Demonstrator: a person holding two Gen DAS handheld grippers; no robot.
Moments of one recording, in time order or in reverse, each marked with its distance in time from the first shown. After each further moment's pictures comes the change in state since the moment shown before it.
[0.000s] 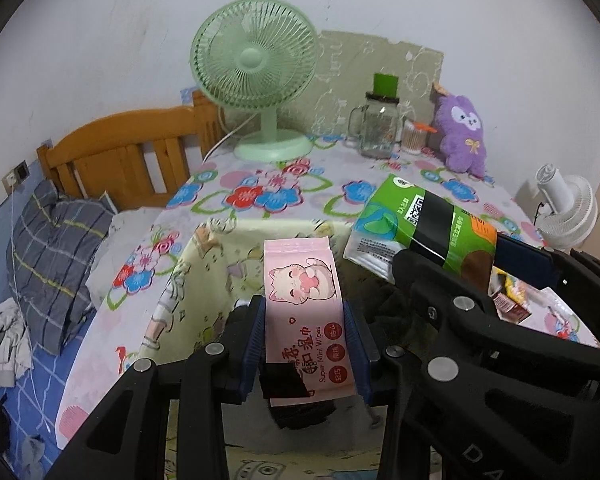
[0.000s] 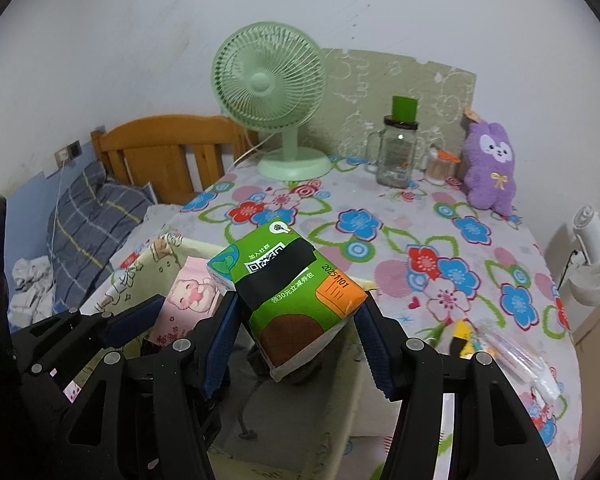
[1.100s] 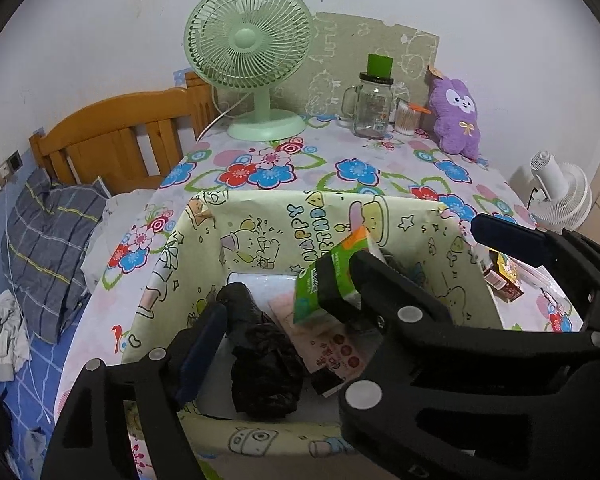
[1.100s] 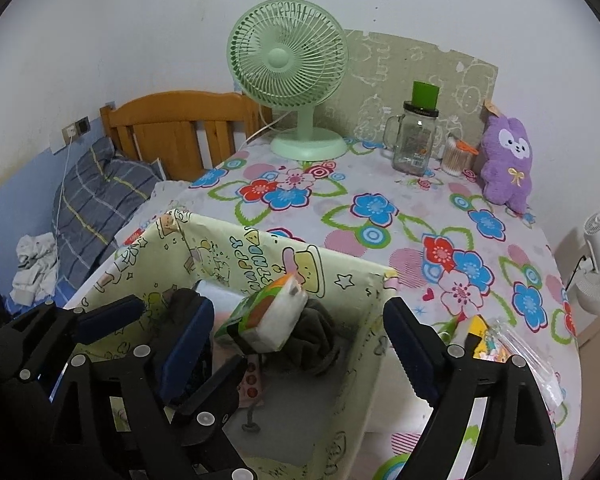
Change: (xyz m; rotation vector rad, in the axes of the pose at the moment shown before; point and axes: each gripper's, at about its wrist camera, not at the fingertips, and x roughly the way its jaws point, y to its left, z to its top) left arm -0.005 -0.004 -0.006 0.013 0.055 -0.026; right arm 0.009 0.007 -0.001 -0.043 0.064 0.023
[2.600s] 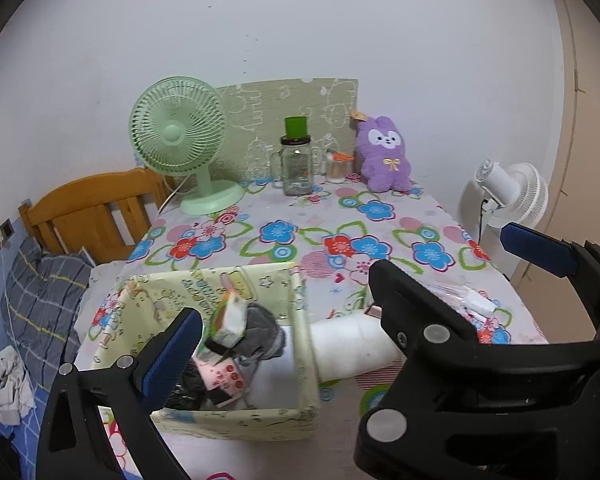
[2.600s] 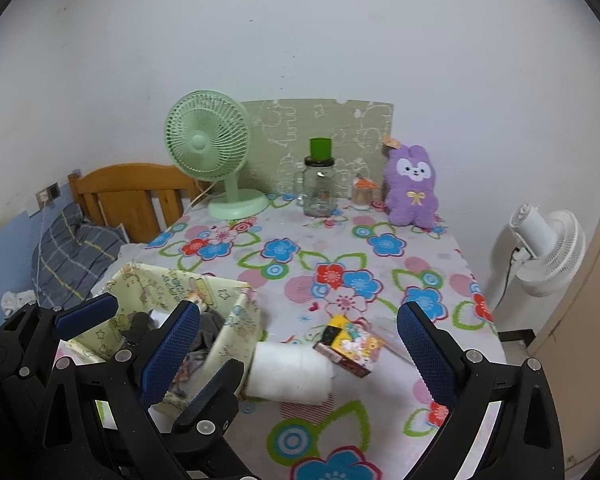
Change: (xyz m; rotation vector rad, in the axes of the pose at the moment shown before) left arm -0.072 -0.108 0.003 0.138 -0.187 -0.044; right arm -0.120 -0.089 -0.032 0.130 -0.202 -0.142
